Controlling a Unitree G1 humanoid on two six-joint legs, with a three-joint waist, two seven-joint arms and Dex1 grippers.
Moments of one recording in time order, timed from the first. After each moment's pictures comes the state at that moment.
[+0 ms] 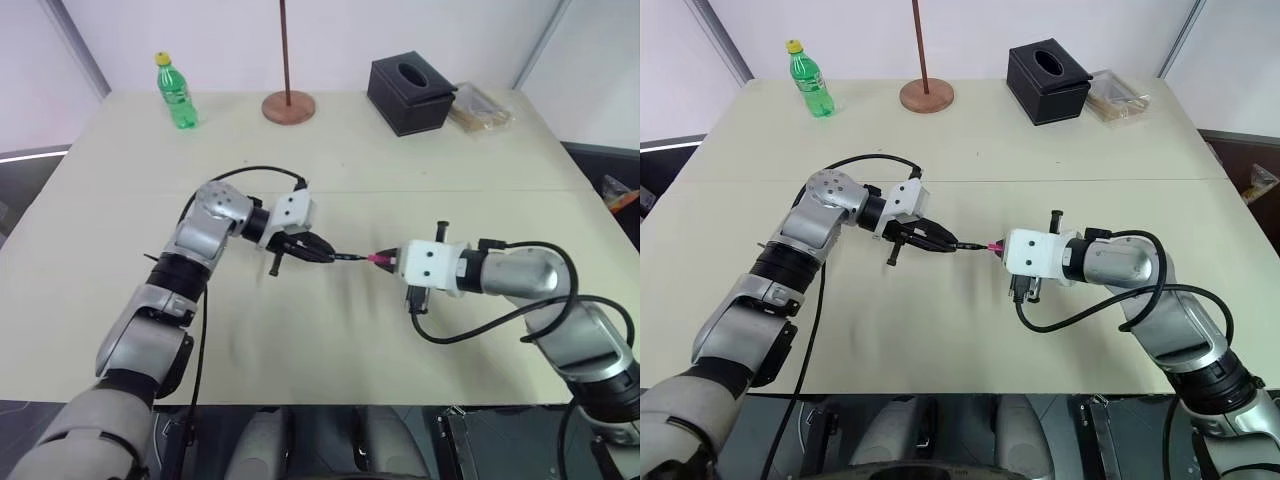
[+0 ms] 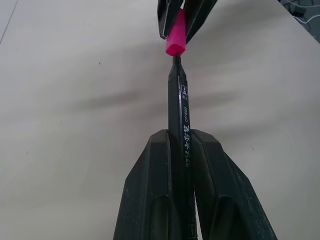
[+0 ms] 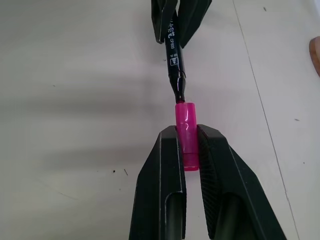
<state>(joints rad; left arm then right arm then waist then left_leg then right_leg) -0.93 0.41 -0.30 0.57 -0.10 0.01 -1.48 -0.36 -0.82 0.20 -0.48 -0.06 0.38 0.92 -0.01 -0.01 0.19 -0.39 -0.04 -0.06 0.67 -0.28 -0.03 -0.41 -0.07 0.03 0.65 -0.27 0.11</state>
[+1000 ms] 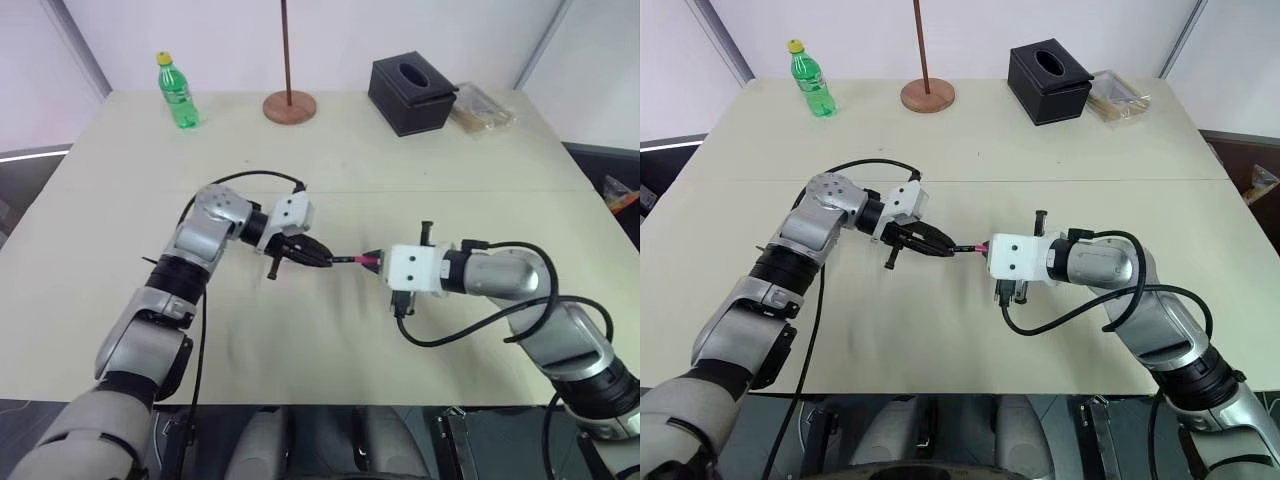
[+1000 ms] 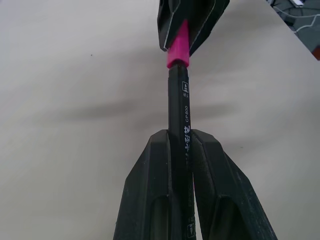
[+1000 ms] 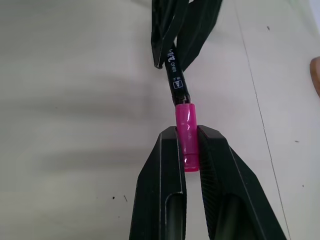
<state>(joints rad) -0.92 0.41 -0.30 0.55 -0.10 0.08 -1.52 -0.40 -0.78 0.27 -0.49 -0.13 0.36 0.92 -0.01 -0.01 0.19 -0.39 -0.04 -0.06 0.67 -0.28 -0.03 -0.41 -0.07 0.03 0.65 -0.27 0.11</state>
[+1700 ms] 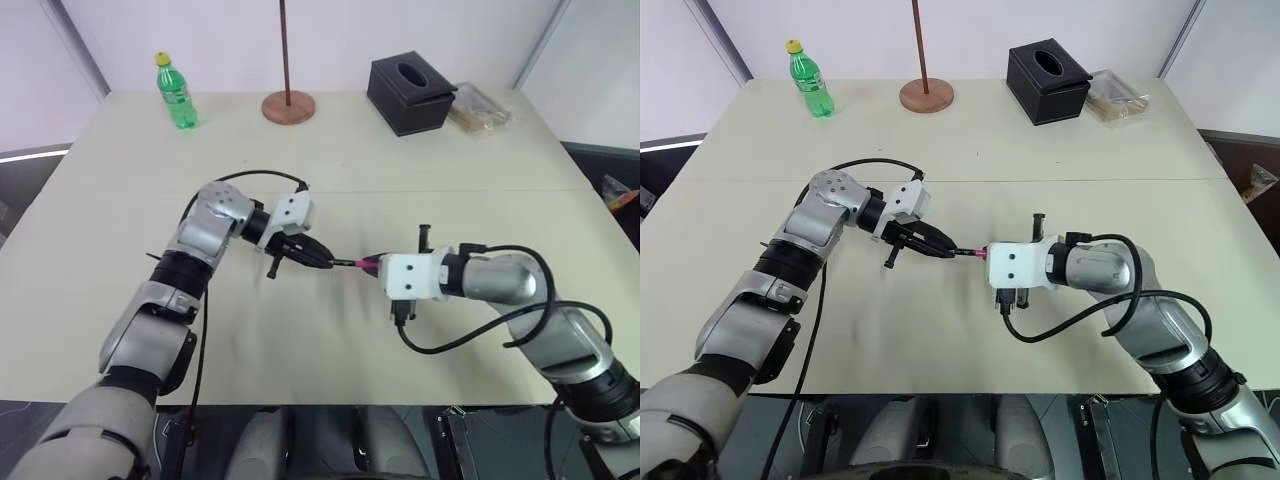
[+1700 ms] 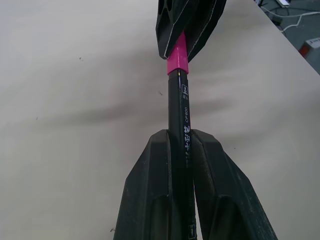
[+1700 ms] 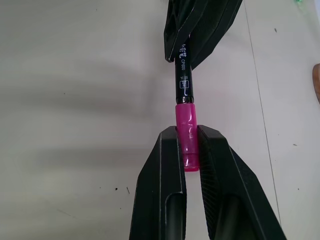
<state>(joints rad) -0.95 0.40 -0.30 0.62 -0.10 0.05 -1.55 -0.39 -0.78 0.28 -0.49 -0.18 0.32 0.93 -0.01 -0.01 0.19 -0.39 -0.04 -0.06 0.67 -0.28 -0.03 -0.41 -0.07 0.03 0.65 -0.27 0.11</state>
